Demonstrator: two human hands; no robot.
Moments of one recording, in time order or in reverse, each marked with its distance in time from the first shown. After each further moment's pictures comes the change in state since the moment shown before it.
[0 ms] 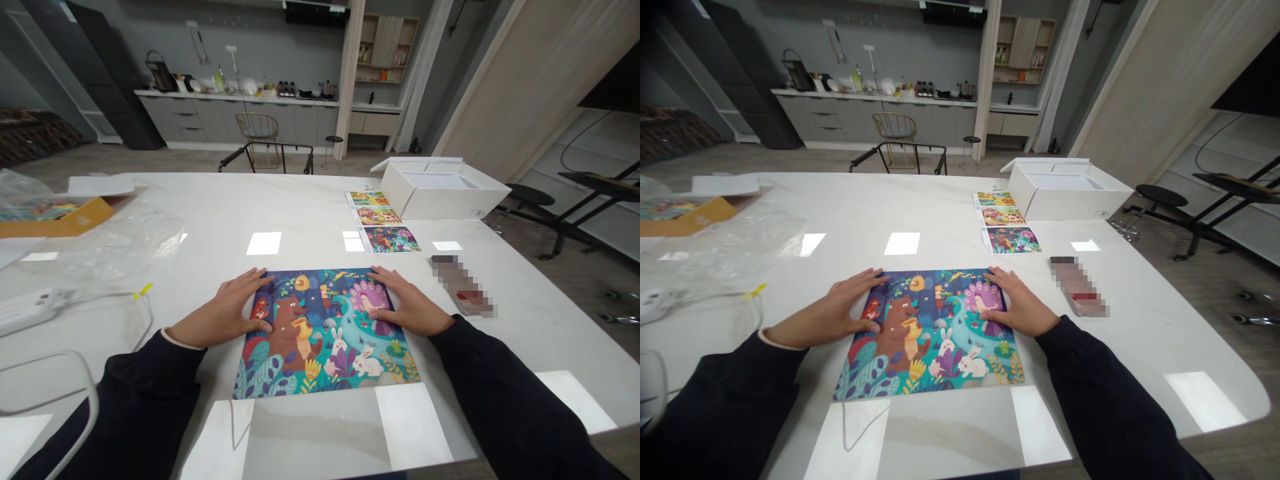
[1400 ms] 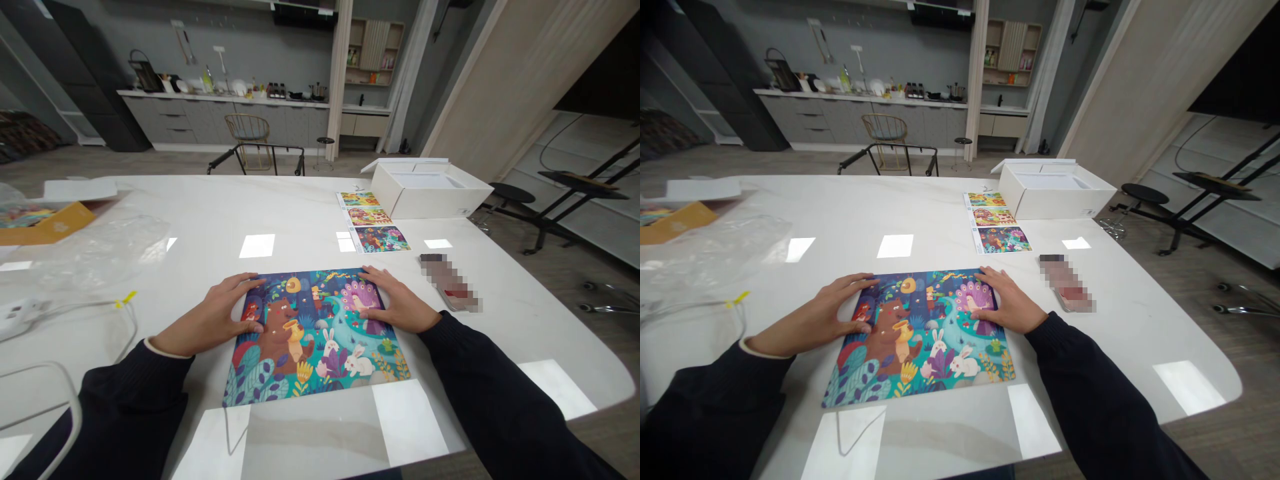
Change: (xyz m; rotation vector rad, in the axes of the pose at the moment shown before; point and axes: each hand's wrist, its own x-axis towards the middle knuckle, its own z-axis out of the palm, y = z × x) left_hand 0.002 0.001 0.000 0.002 0.097 0.041; right_hand -0.001 -0.002 0.000 0.018 0.010 0.000
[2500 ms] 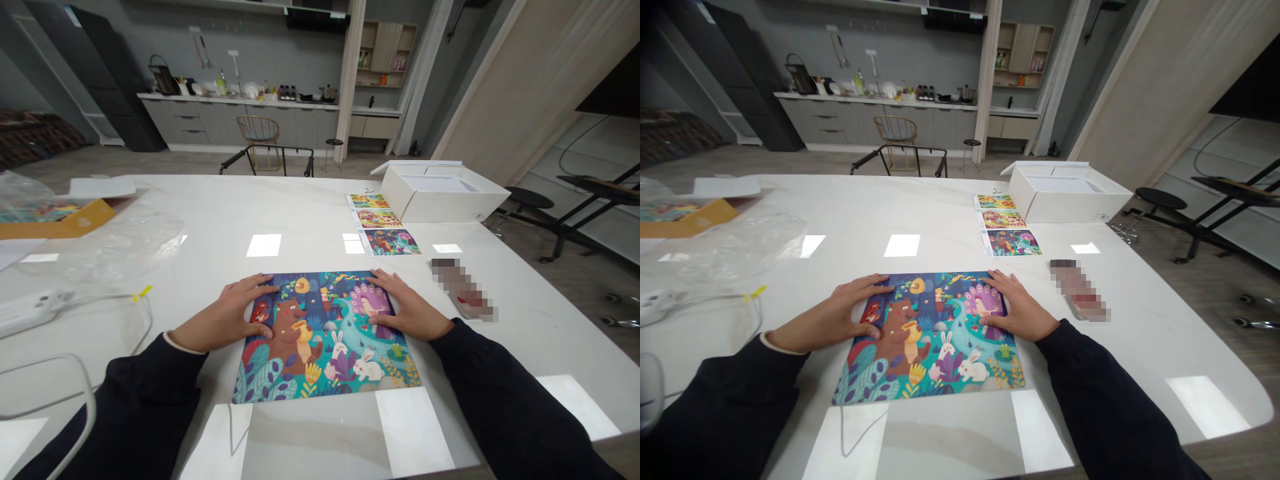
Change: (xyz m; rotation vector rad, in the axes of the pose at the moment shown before) left_hand -0.001 0.000 0.004 -0.006 -0.039 0.014; right_hand 0.000 -0.001 0.001 -0.020 -0.014 -0.018
